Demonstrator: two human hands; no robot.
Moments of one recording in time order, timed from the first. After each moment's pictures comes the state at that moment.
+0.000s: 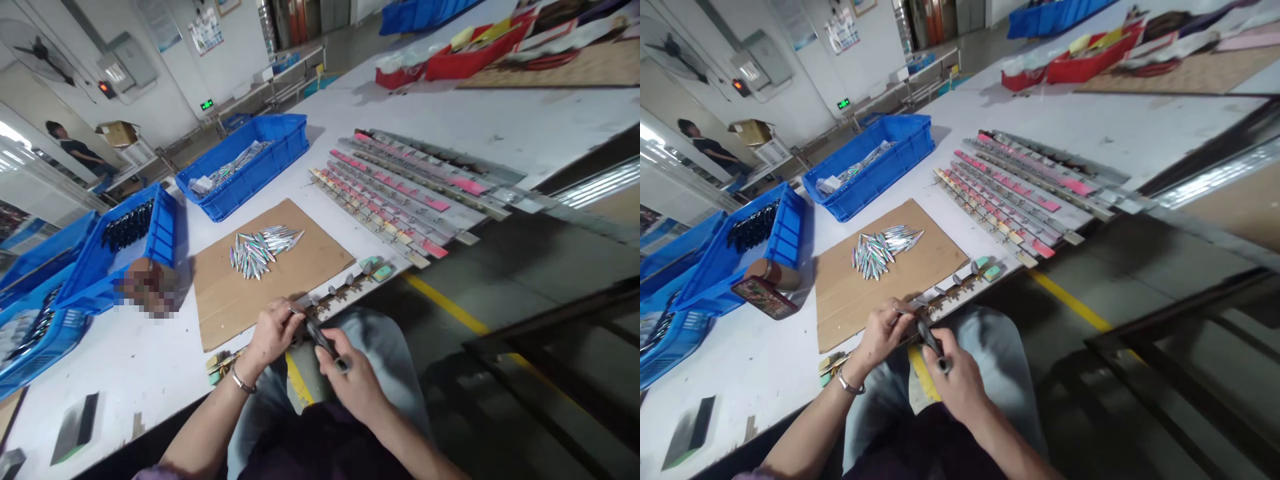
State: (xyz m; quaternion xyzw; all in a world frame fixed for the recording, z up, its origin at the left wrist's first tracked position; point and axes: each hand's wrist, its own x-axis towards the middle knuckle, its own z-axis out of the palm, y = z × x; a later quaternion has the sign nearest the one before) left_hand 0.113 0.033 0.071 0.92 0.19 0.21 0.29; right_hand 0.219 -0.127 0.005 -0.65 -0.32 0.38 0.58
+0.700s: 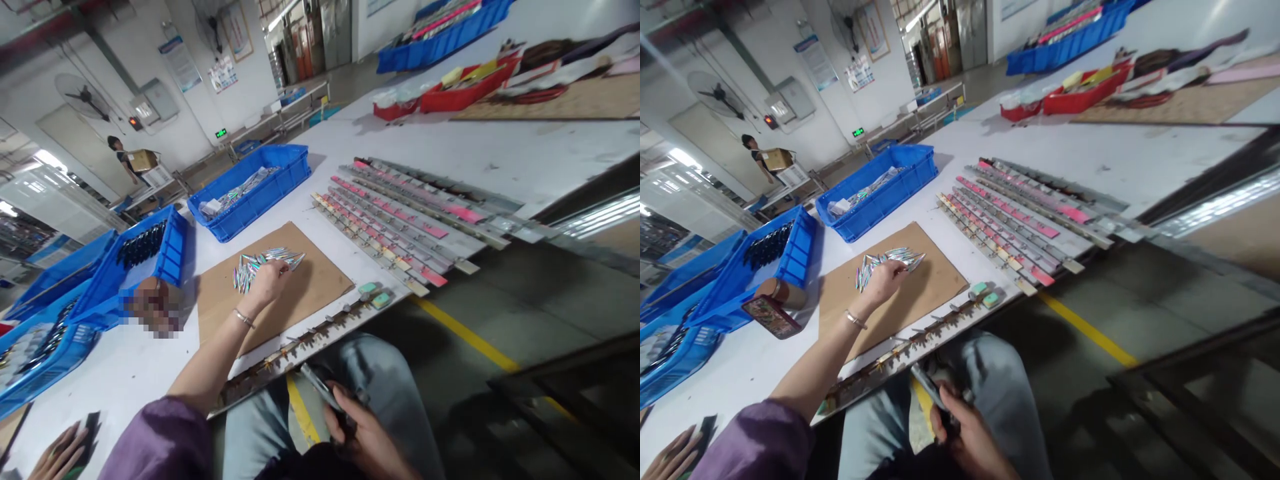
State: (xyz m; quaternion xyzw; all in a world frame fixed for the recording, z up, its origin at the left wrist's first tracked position) left_hand 0.205 0.134 0.123 0.93 0.34 0.07 0.09; right_hand 0.206 -0.144 -0.027 -0.31 0.00 0.68 0.66
